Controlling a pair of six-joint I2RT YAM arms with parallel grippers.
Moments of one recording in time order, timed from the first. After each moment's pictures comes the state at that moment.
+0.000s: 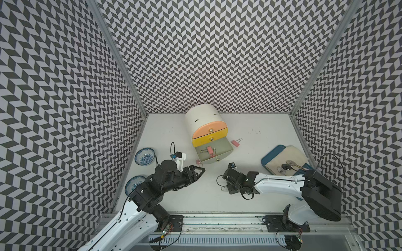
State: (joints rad) left arm -0.68 0.60 0.67 -0.56 0.28 -1.08; right arm 1.05 1.54 0.76 -0.46 0.19 0.77
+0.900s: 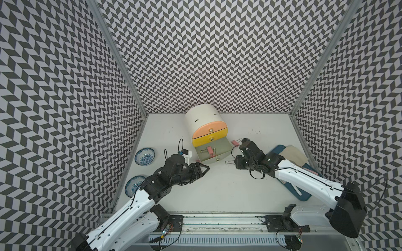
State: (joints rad) left arm -0.65 0.79 0.68 -0.48 0.33 -1.04; right arm 0.74 1.32 1.03 -0.62 0.10 0.66
